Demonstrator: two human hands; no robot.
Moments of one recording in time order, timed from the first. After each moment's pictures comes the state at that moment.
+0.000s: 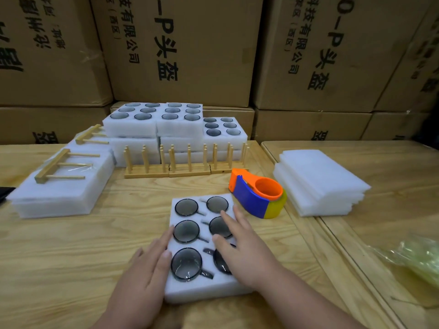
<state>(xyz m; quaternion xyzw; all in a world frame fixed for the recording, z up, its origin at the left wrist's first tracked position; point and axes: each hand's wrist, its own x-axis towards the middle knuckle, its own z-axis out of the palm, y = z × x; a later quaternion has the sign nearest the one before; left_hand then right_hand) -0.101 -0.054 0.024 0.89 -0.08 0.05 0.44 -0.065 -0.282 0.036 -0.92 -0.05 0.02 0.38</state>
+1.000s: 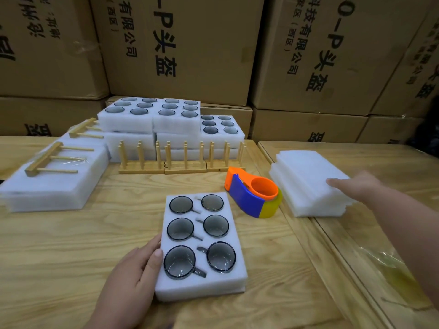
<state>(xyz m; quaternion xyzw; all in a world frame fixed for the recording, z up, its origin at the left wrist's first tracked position) -0.105 -0.050 0.018 0.87 -0.06 0.09 0.48 0.032 -0.547 0.125 -0.89 0.38 -0.04 0.26</state>
